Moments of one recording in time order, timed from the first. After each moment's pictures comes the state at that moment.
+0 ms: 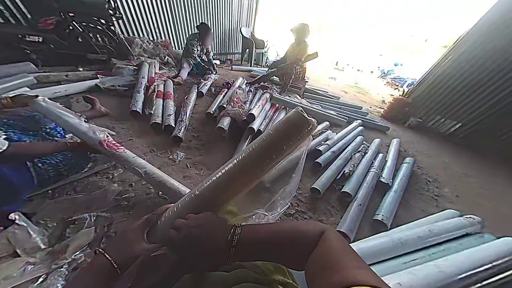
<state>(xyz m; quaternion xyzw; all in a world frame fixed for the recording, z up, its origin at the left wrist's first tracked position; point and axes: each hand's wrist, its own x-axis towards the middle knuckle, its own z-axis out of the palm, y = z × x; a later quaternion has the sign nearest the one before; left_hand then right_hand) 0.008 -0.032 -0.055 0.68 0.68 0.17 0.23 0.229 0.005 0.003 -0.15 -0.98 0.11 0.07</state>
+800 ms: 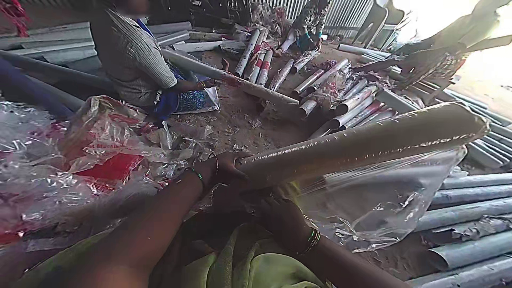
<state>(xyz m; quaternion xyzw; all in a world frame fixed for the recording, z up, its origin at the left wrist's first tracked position) -0.001 -0.022 -0.036 0.56 0.67 0.23 0.42 0.259 -0.015 -0.067 -0.14 -0.97 0.00 0.18</state>
